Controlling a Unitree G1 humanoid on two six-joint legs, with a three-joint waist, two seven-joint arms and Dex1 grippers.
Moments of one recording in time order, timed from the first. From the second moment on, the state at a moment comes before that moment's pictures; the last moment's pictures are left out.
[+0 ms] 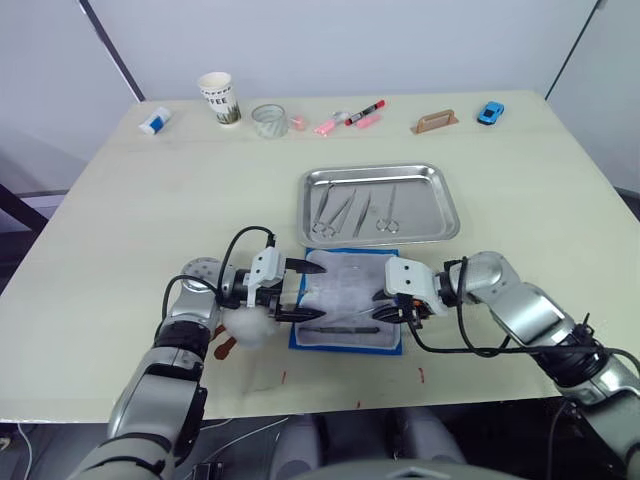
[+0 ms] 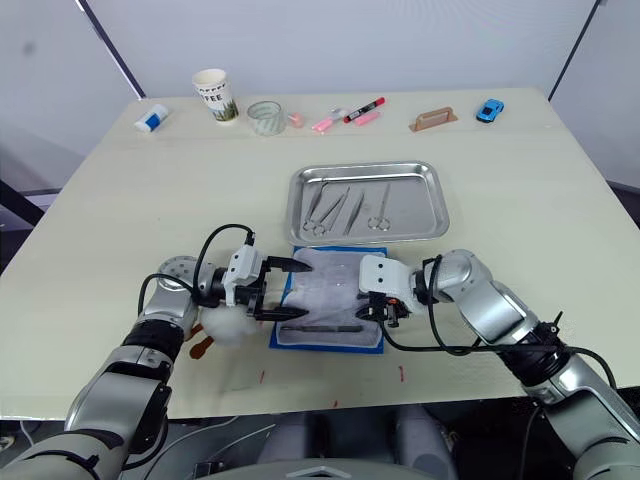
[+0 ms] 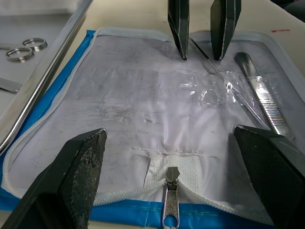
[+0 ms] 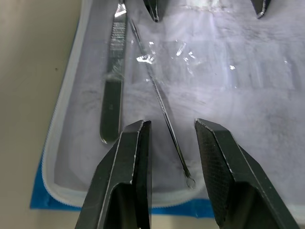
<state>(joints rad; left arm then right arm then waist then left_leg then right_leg) -0.58 0.51 -0.13 0.84 -0.22 -0.43 -1.56 -0.56 -0.58 0.54 -0.17 0.08 0.56 1.11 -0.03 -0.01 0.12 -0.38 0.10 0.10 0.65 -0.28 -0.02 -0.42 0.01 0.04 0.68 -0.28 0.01</state>
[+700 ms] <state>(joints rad) -0.59 0.51 -0.13 0.85 -0.22 -0.44 -1.56 -0.56 -0.59 0.55 -0.19 0.06 0.59 1.14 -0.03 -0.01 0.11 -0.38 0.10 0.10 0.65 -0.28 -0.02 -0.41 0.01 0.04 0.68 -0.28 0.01</state>
